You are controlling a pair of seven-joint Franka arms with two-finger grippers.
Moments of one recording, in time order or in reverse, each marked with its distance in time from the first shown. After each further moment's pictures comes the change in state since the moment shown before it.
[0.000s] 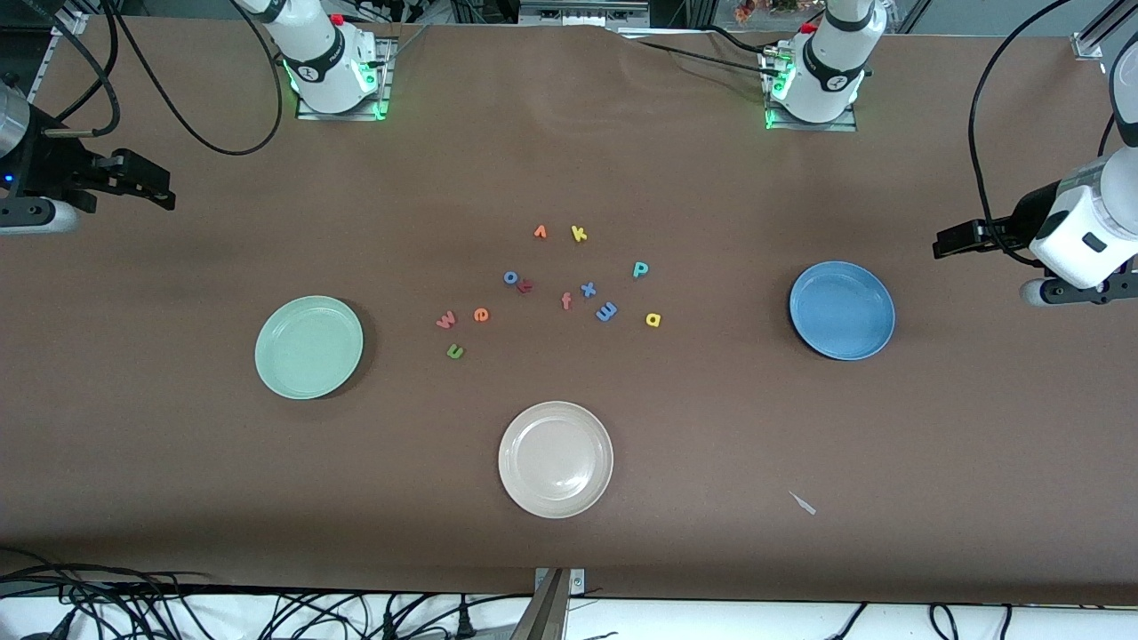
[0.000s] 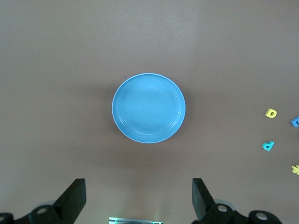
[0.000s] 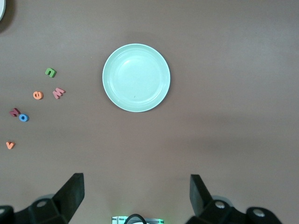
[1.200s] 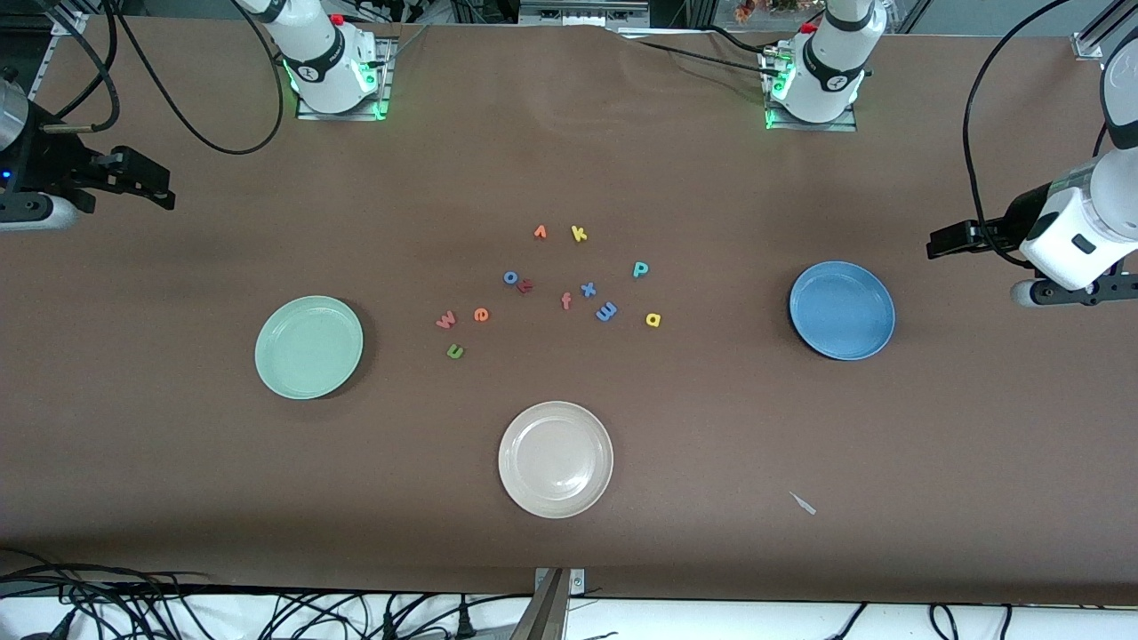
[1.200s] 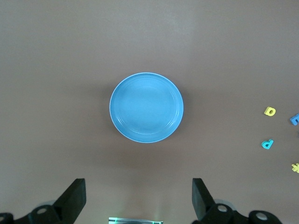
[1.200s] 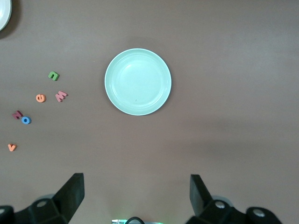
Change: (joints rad) left arm -0.012 0.004 0.000 0.000 0.000 0.000 0.000; right arm 0.004 -0.009 0.003 0.002 0.000 0.011 0.000
